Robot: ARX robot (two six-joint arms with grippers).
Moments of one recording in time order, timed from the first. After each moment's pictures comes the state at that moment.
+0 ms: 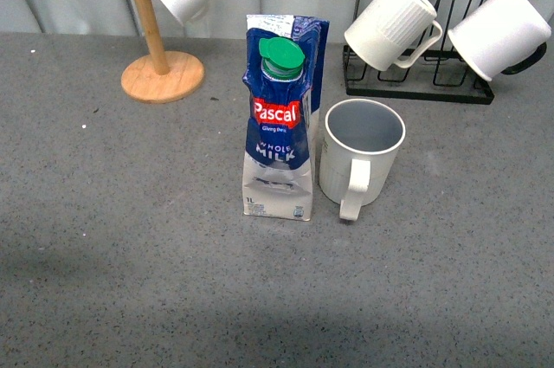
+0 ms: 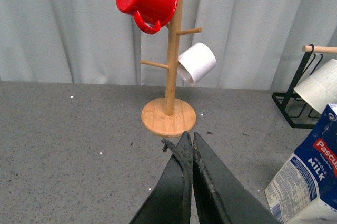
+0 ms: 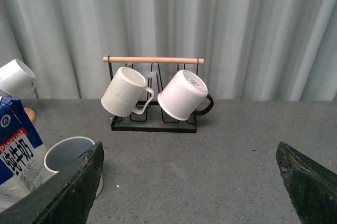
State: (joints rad) left arm -0.13 1.09 0.09 0.99 -0.12 -0.01; right arm 0.00 0.00 0.01 0.00 0.00 0.00
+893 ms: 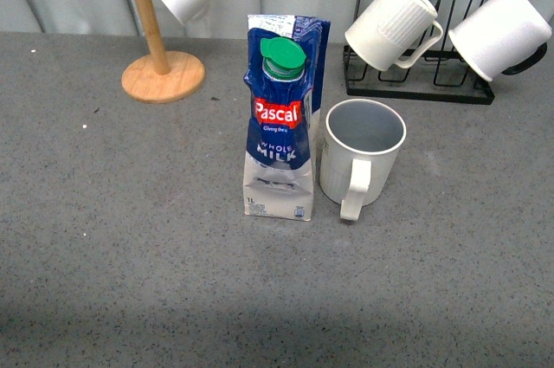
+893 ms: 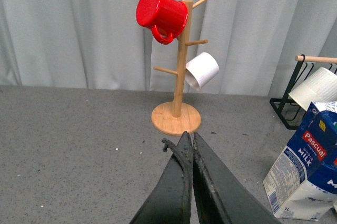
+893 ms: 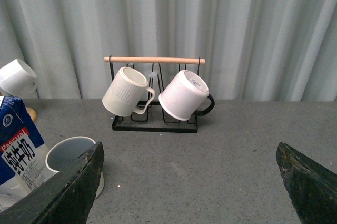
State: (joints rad) left arm 0.00 0.38 0.02 0.38 0.00 -0.01; right arm 0.00 0.00 0.01 0.00 0.00 0.00
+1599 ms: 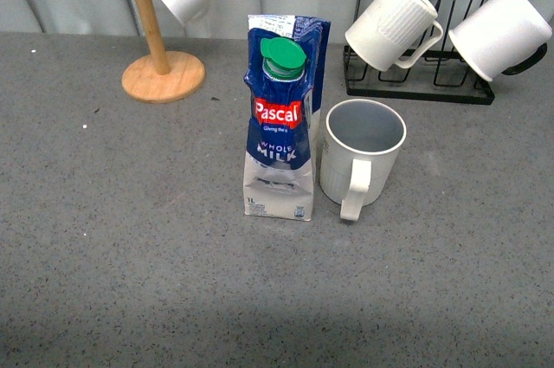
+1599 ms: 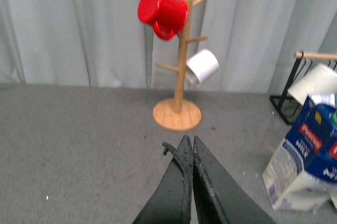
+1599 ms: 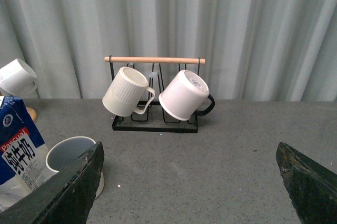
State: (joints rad) left arm 0.00 0.14 0.02 0.14 0.00 -0.01; right arm 0.00 0.00 0.01 0.00 0.00 0.00
